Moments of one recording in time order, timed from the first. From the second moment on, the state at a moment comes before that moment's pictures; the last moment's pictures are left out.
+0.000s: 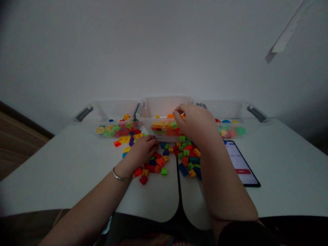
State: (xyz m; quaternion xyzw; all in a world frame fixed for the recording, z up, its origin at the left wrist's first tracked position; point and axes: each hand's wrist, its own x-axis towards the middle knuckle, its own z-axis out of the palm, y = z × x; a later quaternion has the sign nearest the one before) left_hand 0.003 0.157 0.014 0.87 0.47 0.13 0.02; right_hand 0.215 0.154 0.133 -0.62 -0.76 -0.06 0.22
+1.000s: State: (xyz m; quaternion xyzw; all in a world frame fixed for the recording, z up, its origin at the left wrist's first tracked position) left_hand 0.010 0.163 0.018 0.42 0.29 0.55 0.66; right_hand 0.177 0.157 0.109 -0.45 -0.87 0.09 0.17
